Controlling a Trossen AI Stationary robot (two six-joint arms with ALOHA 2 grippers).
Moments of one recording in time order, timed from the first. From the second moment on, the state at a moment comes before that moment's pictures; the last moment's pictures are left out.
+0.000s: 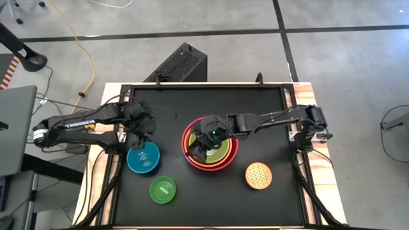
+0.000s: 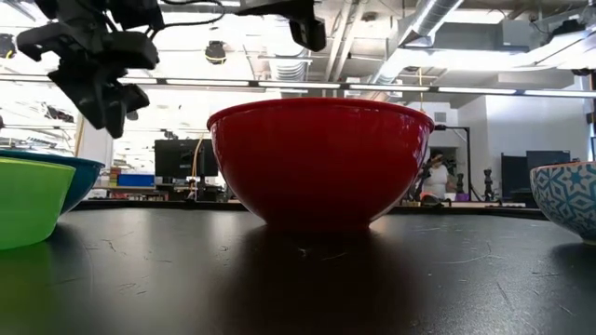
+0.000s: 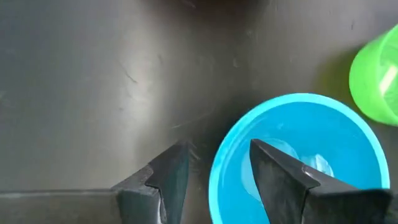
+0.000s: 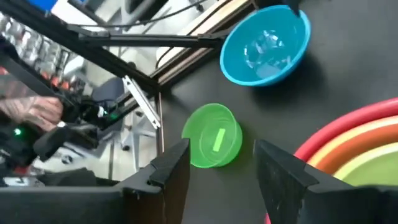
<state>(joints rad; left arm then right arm) 0.34 0.92 0.75 -0.96 0.22 0.26 0.10 1.76 1.59 -0.33 -0.20 0.66</state>
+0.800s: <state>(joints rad) 0.21 1.33 0.75 -0.95 0.12 0.21 0.12 1.70 1.59 -0.68 -0.24 0.45</state>
